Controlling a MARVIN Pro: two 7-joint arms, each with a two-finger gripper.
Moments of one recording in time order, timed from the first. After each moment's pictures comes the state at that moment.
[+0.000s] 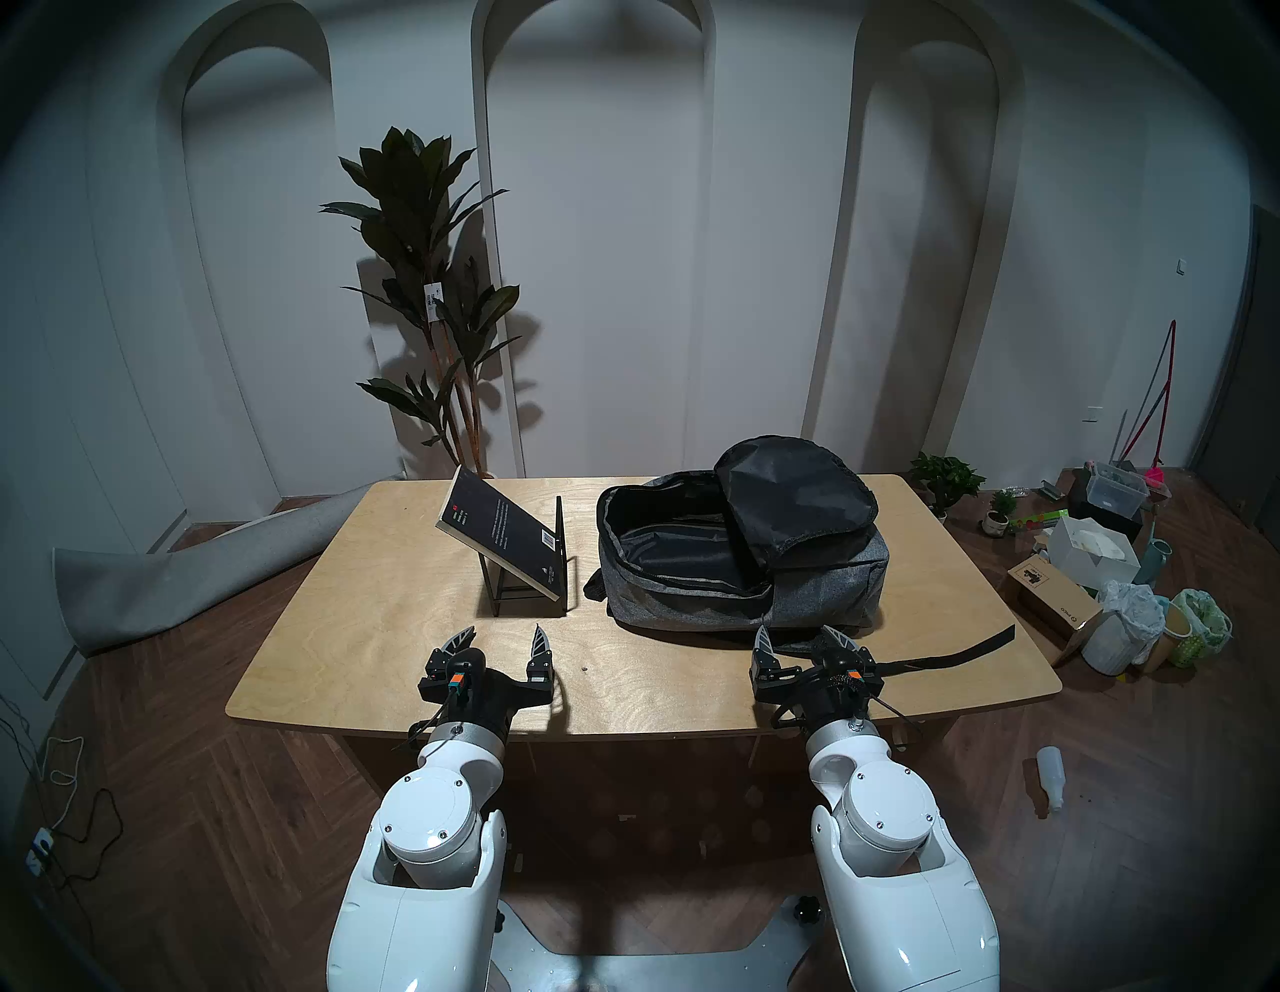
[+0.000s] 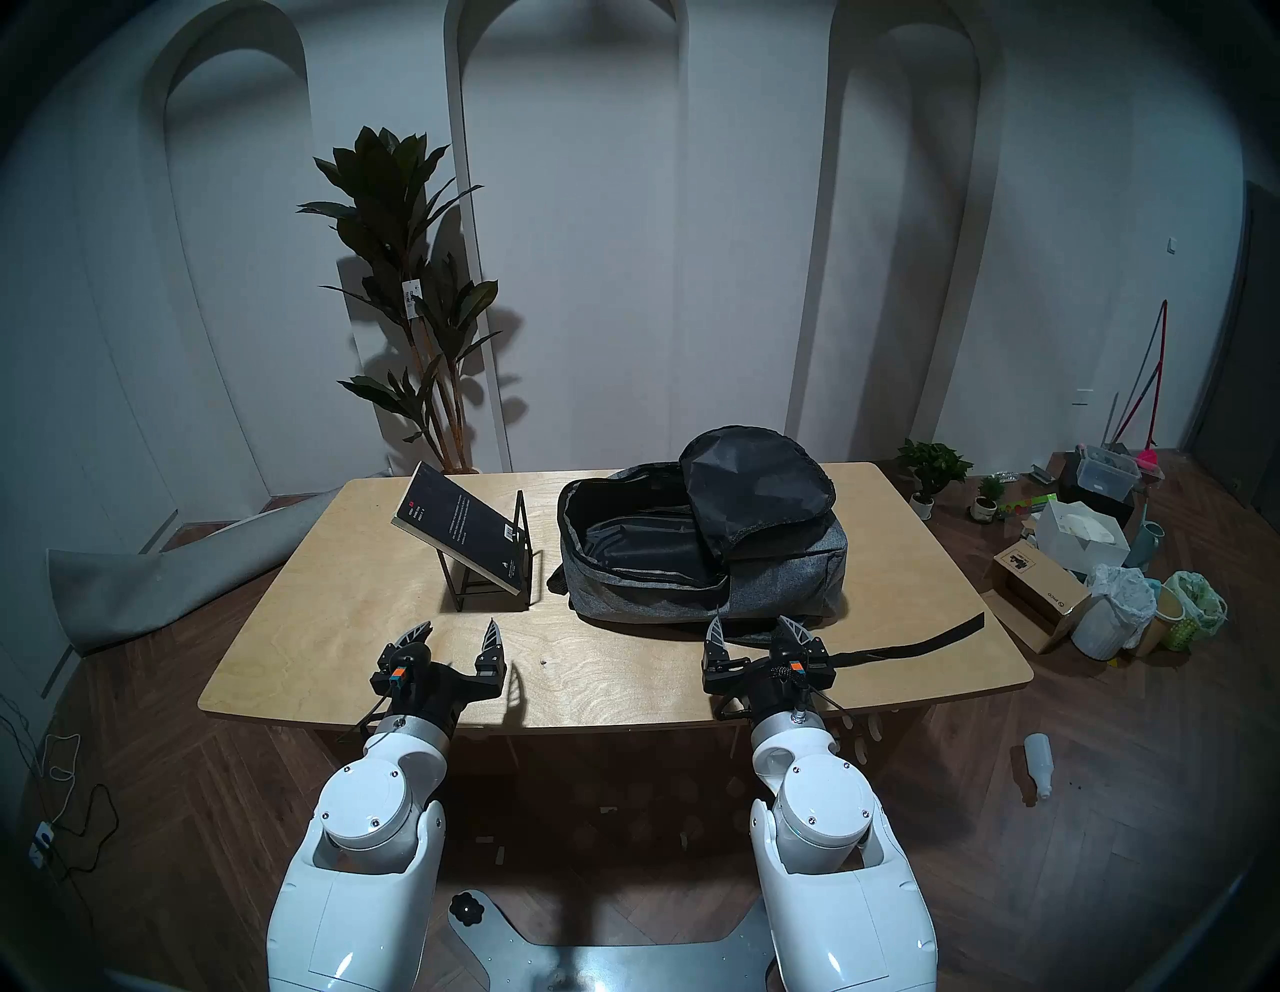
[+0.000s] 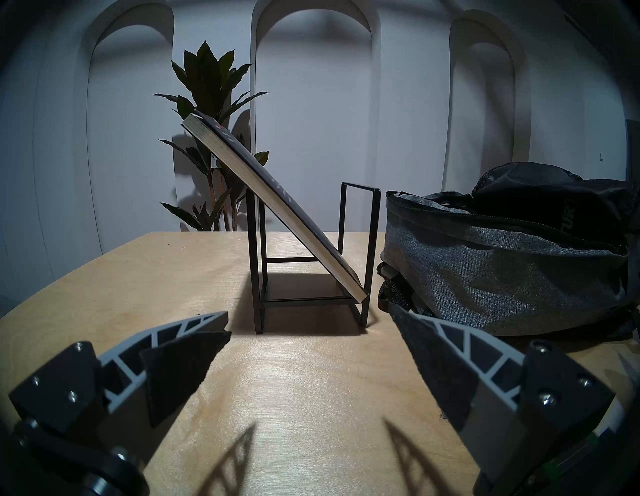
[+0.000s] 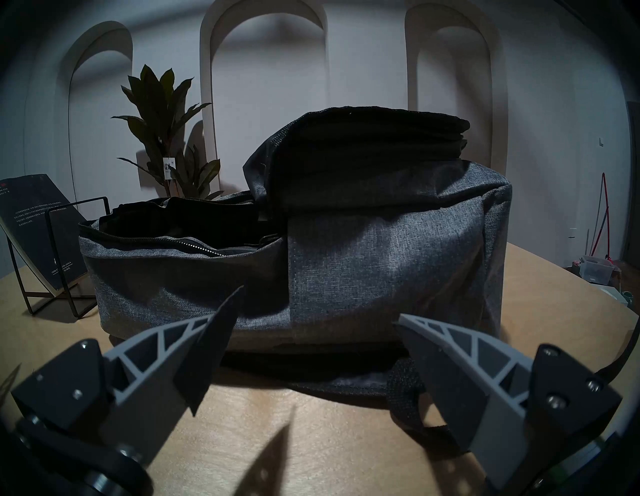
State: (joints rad) left arm 1.89 -1.62 -1.59 -1.76 0.03 -0.01 -0.04; right arm -1.86 -1.58 1.54 -1.73 0.01 -0.02 0.00
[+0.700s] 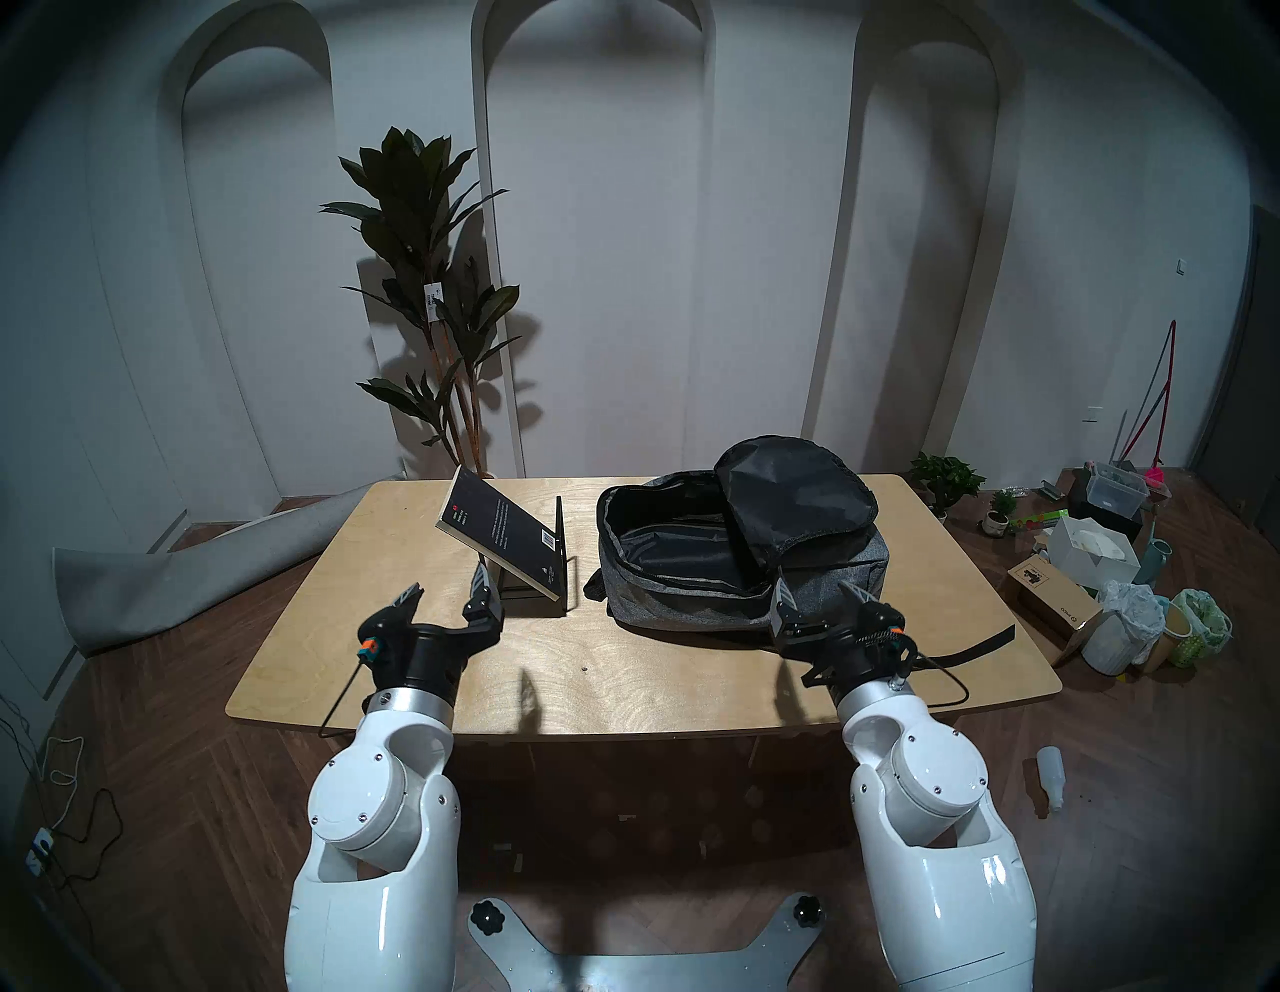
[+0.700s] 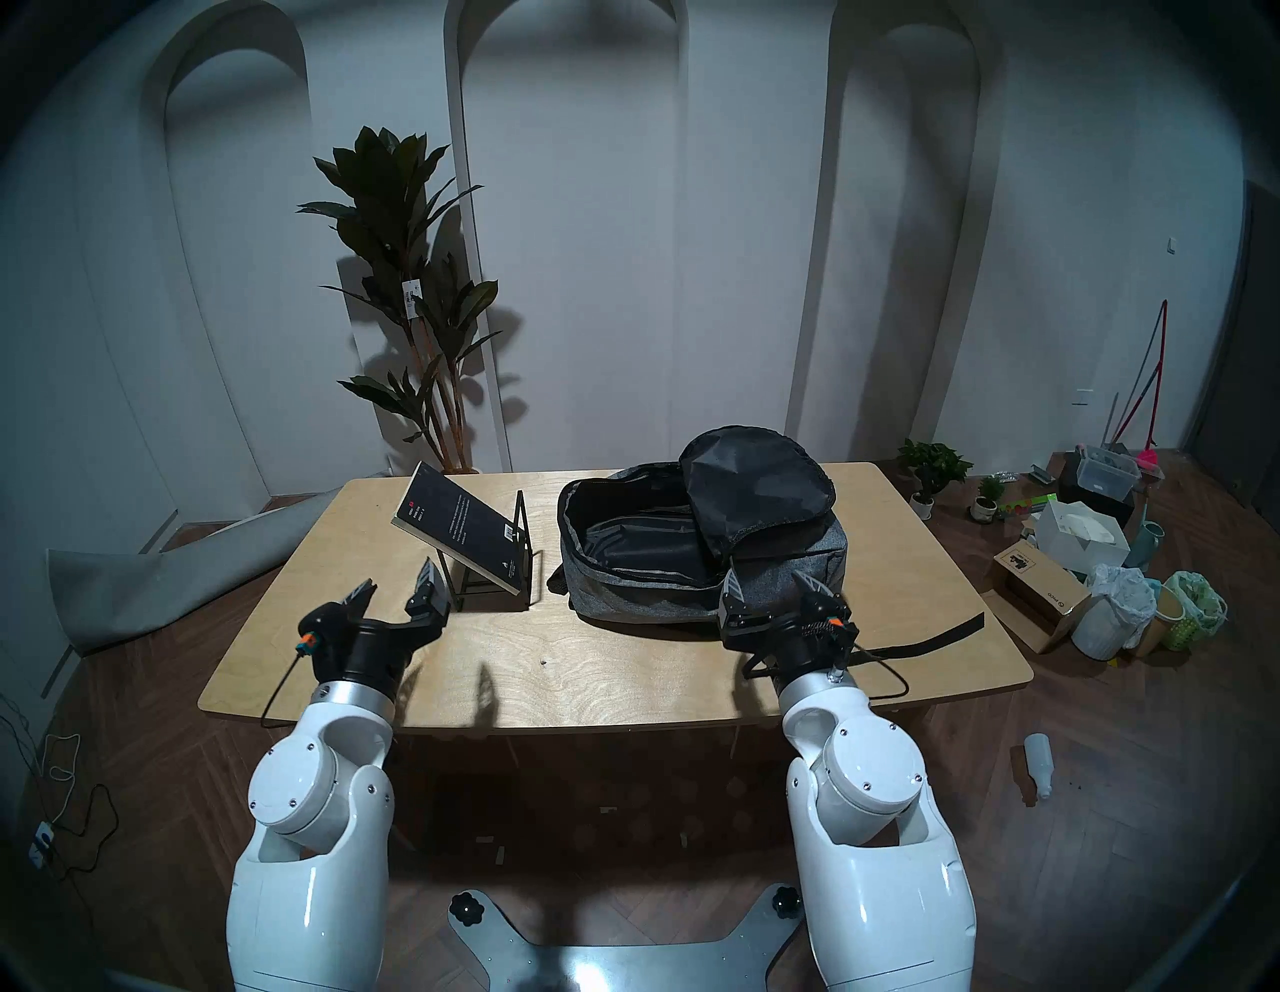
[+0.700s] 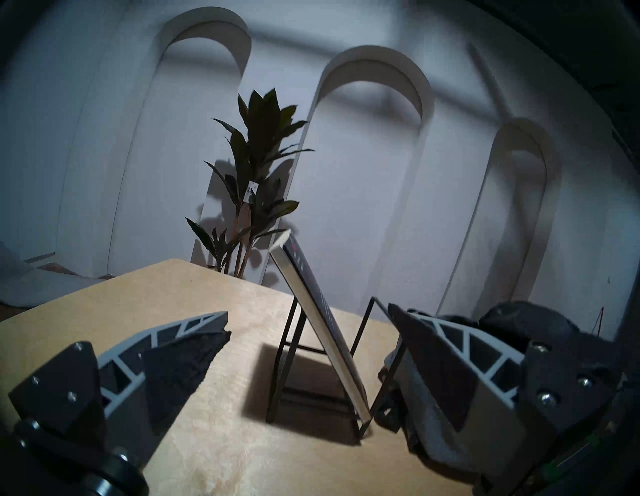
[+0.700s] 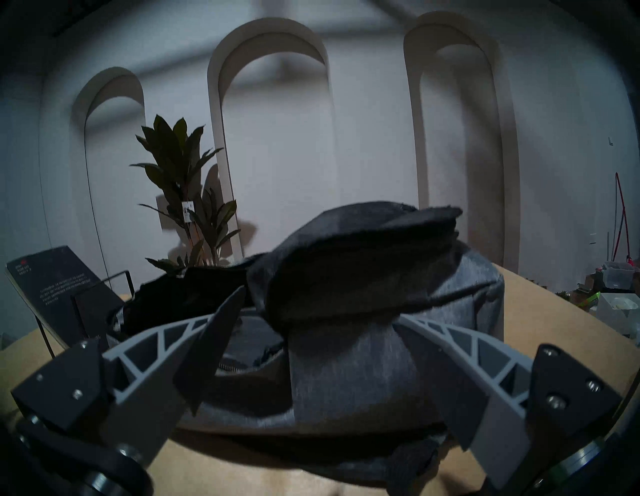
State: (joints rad) left arm 1.91 -1.64 -1.69 -2.01 -0.35 0.04 -0.05; right arm -1.83 -1.55 1.61 -1.92 0.17 0.07 0.11
